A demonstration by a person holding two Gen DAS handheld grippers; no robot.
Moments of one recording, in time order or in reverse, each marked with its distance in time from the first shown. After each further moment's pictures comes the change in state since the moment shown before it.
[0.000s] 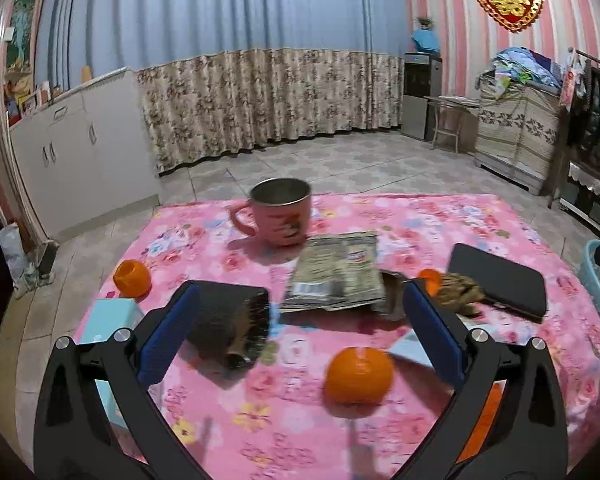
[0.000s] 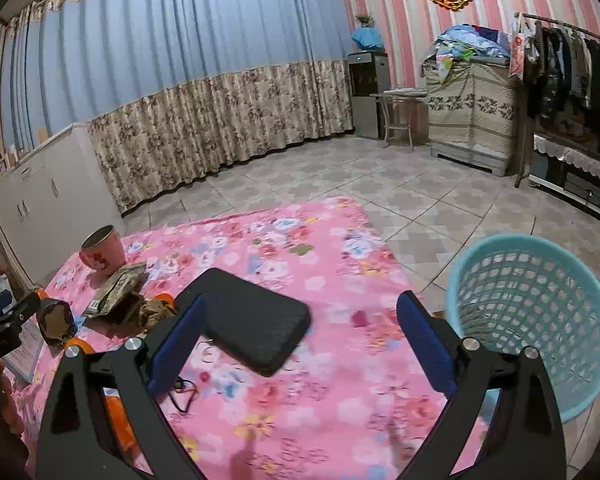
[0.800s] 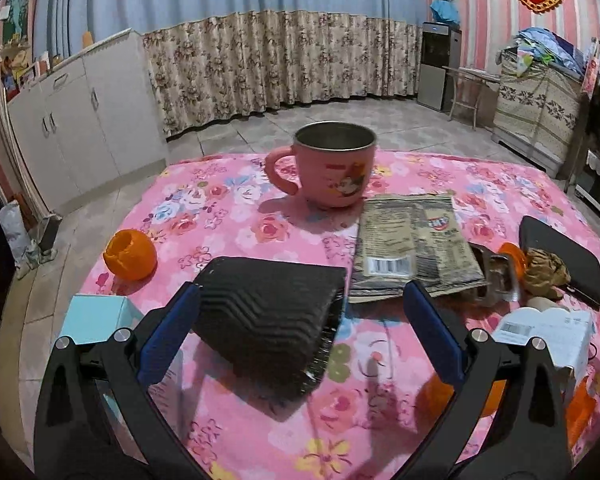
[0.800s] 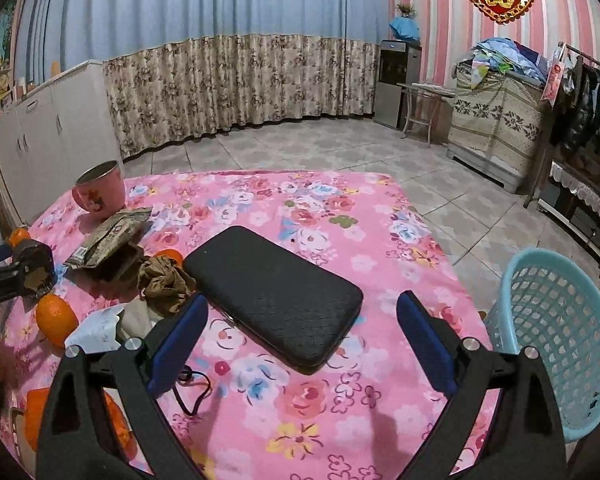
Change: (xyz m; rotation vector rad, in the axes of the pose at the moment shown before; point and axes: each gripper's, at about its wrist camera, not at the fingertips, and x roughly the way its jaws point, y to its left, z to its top) left arm 0.077 0.043 -0.014 -0.025 0.133 0.022; right arm 0.036 0.044 -0.014 -0.164 0.082 -0.029
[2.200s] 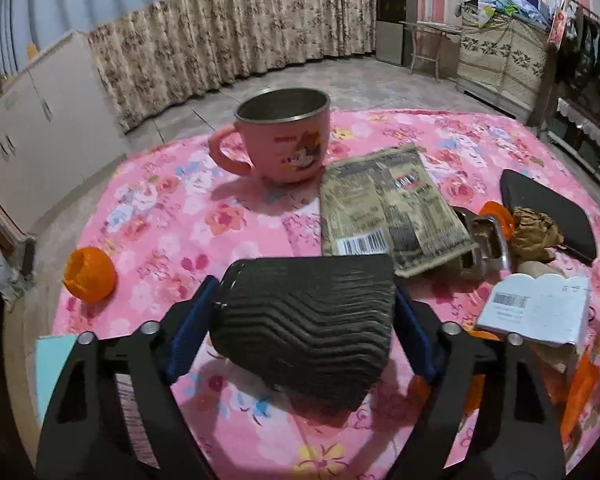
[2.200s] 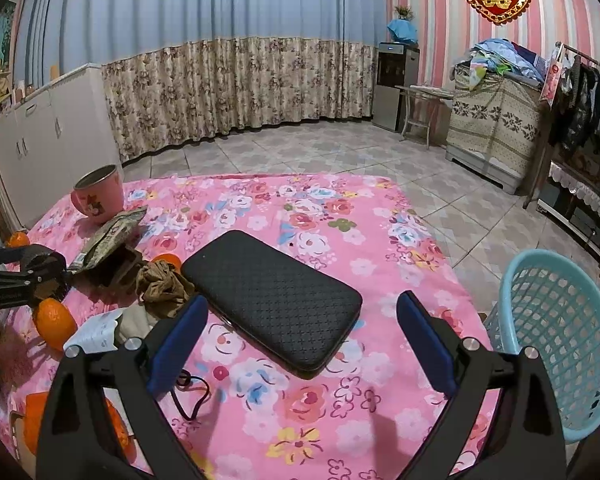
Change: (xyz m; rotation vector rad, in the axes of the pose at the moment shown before) left arm 0.019 -0.017 0.007 0.142 0.137 -0.113; right arm -0.002 -0.007 0.003 0.015 -0.007 0.003
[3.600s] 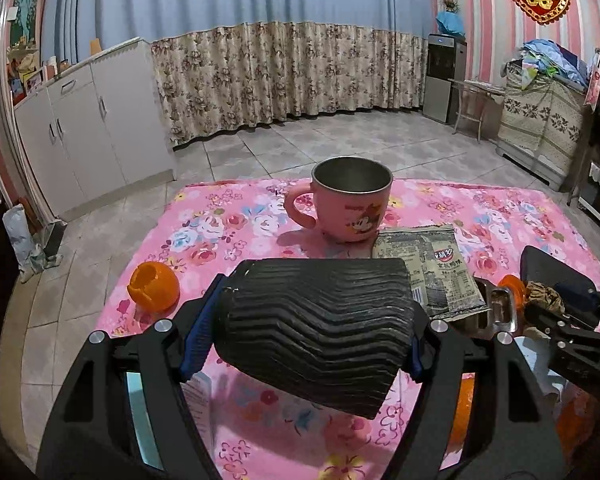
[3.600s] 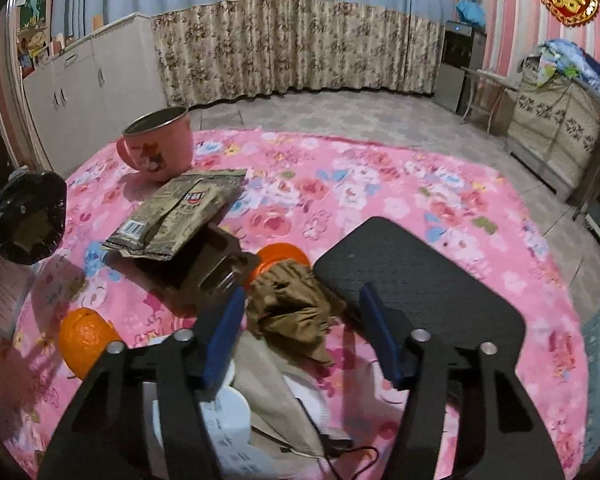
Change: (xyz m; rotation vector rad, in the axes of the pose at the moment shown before) left arm -0.037 0.028 0.009 -0.154 -0.178 0.134; right arm 0.068 0.111 0.003 -0.139 0.149 0.169
